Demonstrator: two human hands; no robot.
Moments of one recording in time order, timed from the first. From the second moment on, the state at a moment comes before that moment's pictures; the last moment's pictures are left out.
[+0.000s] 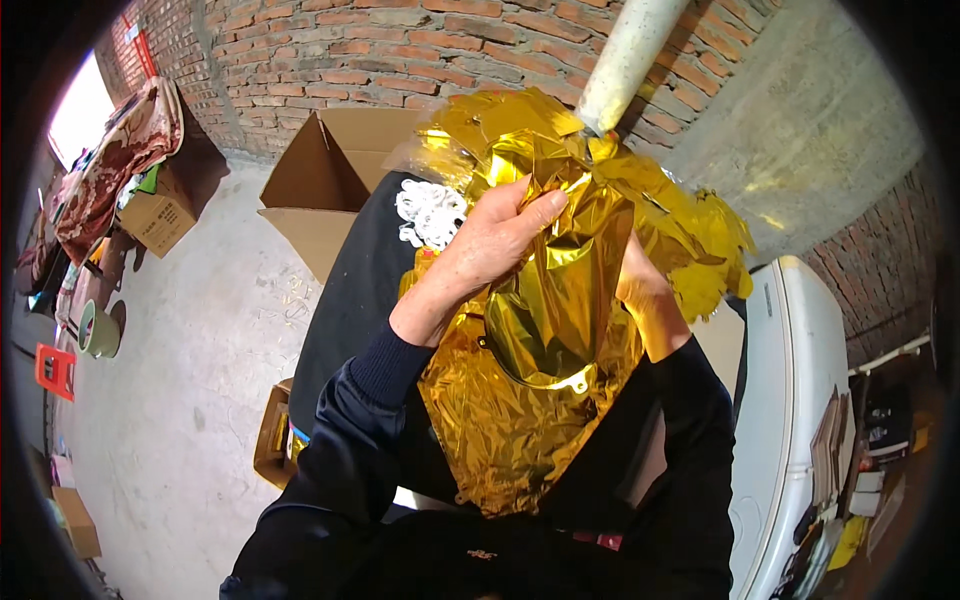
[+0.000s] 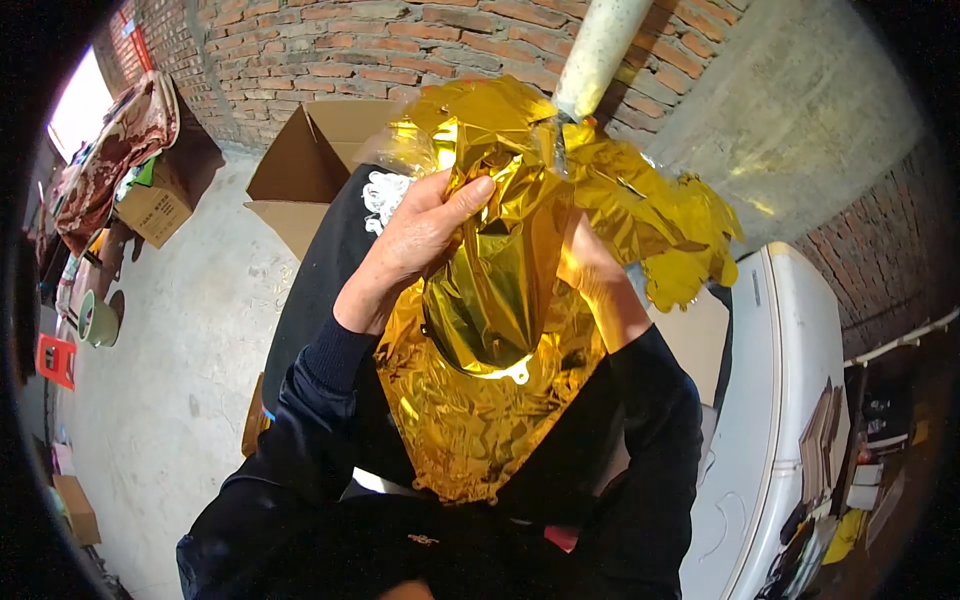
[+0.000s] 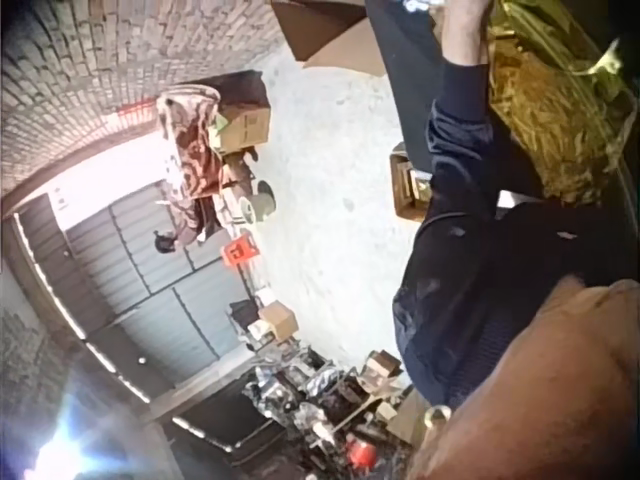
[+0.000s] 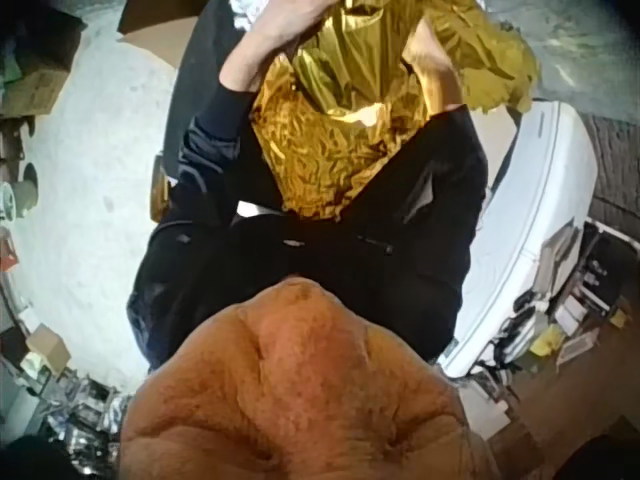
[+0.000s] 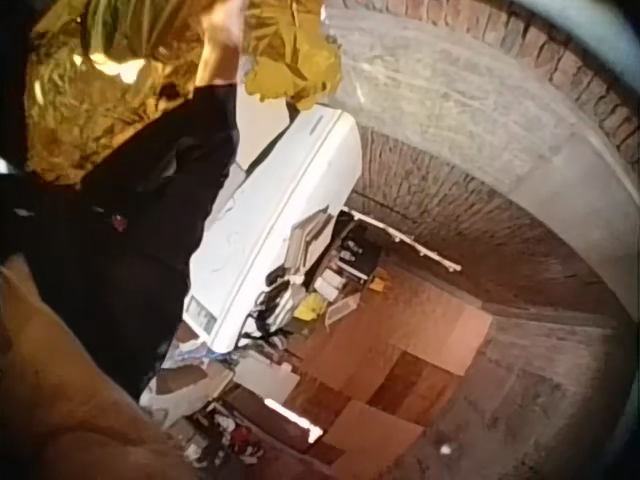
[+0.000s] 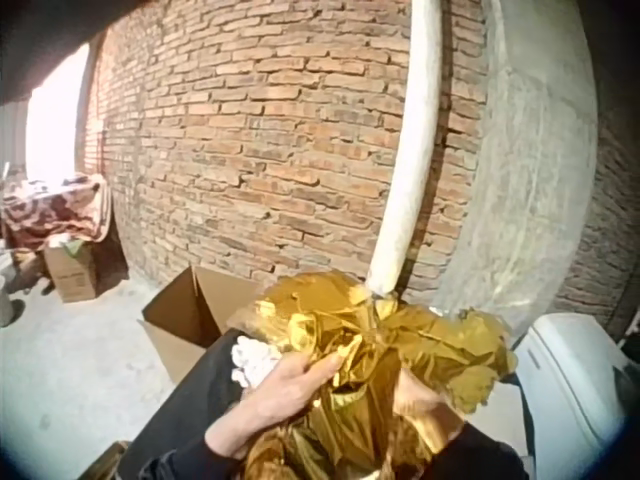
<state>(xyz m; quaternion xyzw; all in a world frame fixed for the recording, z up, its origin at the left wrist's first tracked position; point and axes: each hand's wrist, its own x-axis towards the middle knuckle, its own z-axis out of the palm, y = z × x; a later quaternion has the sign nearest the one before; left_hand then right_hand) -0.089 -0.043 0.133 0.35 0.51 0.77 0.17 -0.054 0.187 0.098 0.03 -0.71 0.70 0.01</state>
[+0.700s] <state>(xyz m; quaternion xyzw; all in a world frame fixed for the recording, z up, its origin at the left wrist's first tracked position) 0.045 -0.079 0.111 0.31 0.59 0.71 0.23 0.116 0.106 0.118 0.04 -0.42 0.91 0.02</state>
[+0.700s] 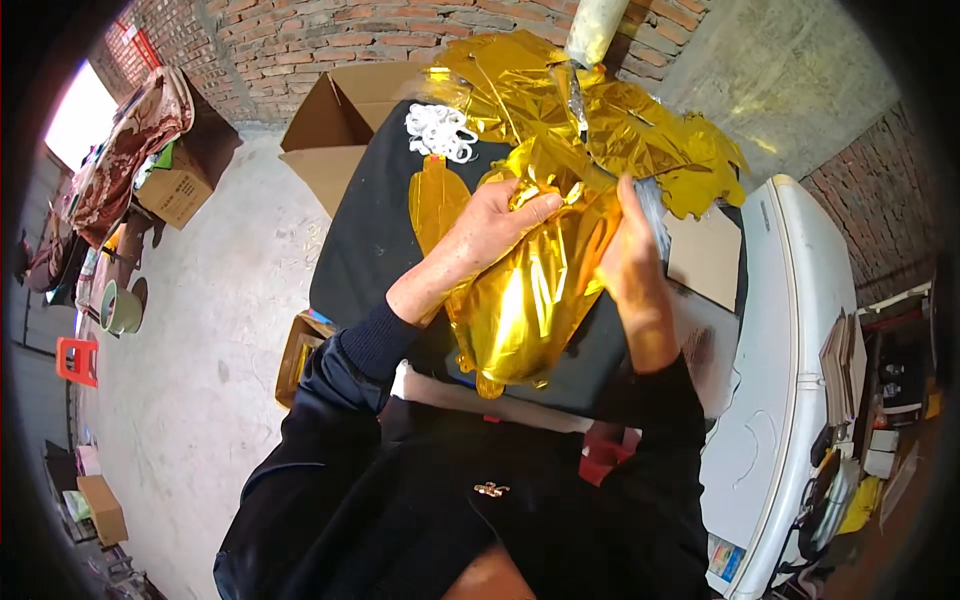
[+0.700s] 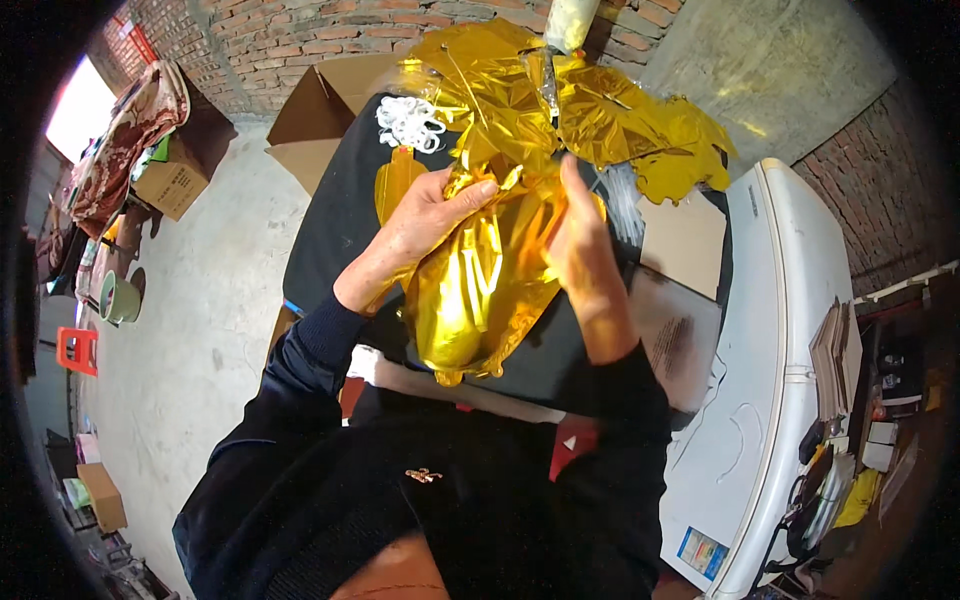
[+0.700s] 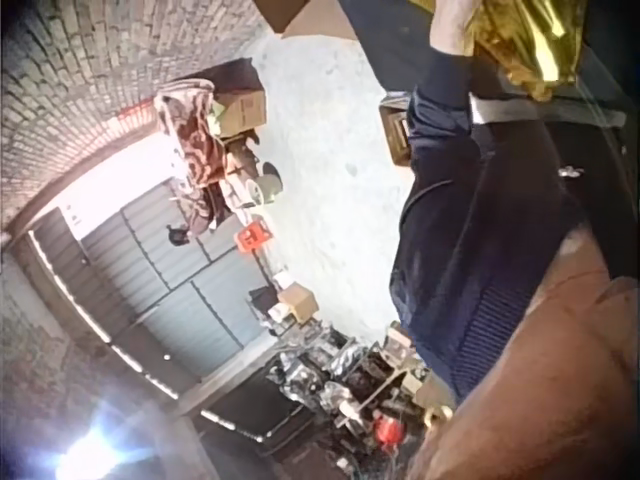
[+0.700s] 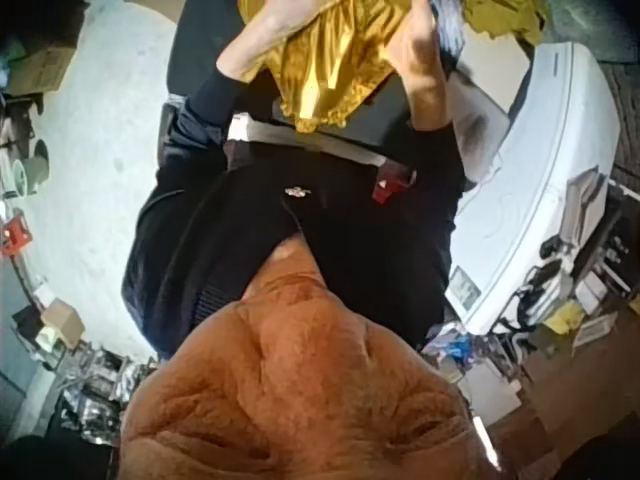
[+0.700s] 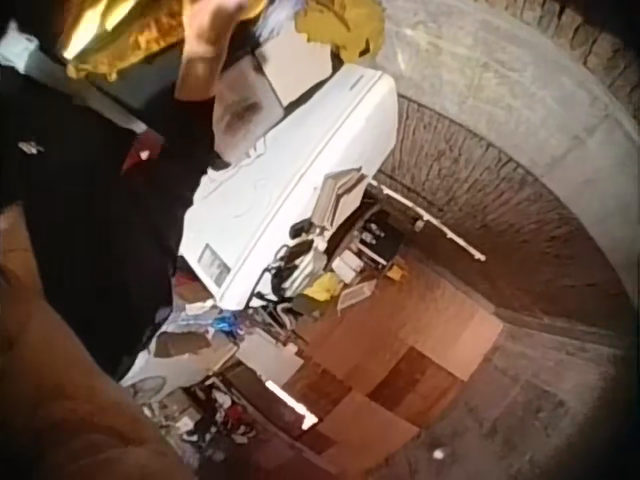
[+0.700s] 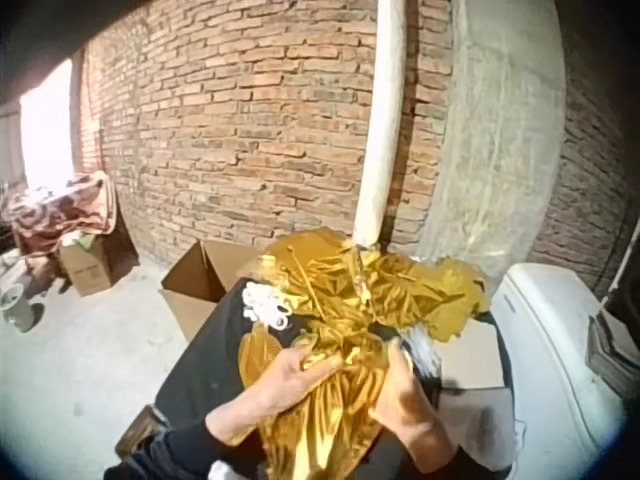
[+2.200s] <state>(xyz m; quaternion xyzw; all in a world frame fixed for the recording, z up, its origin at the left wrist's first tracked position) 0.085 -0.104 0.059 0.04 0.50 0.74 0.46 0.235 0.055 0.051 0.09 -0.90 0.25 0.36</state>
